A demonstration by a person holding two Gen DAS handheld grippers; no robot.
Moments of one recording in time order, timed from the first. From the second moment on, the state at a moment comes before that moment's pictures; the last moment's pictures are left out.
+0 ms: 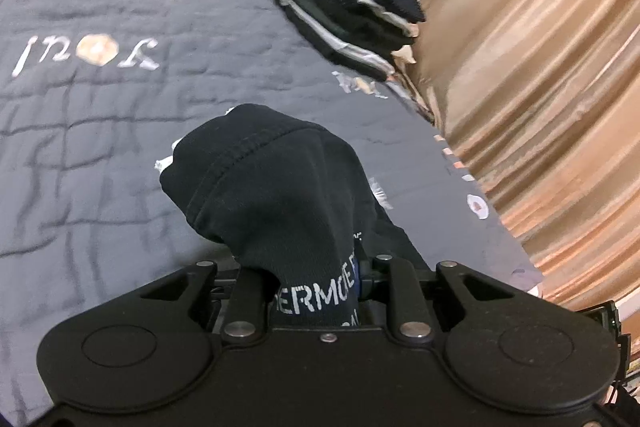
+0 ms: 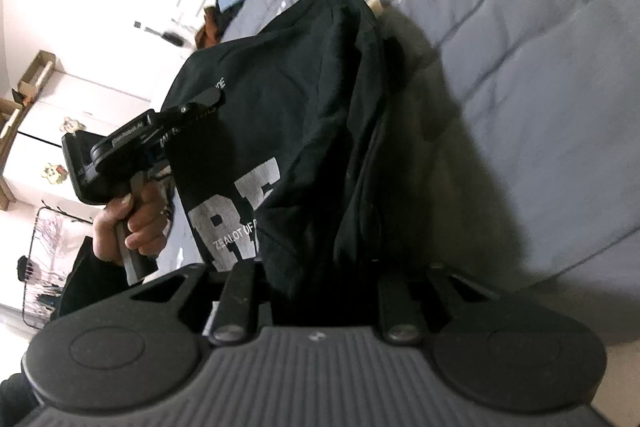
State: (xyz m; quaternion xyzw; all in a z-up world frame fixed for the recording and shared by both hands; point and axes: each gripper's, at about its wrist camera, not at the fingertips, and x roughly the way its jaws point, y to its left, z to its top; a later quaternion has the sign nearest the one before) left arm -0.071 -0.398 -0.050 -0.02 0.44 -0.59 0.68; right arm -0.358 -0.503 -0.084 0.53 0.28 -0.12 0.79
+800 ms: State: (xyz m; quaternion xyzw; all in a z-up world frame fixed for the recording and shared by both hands) left arm -0.230 -0.430 0.058 0.00 0.33 -0.67 0.67; right arm -0.448 -0.409 -0.011 0.48 0.18 -0.18 0.84
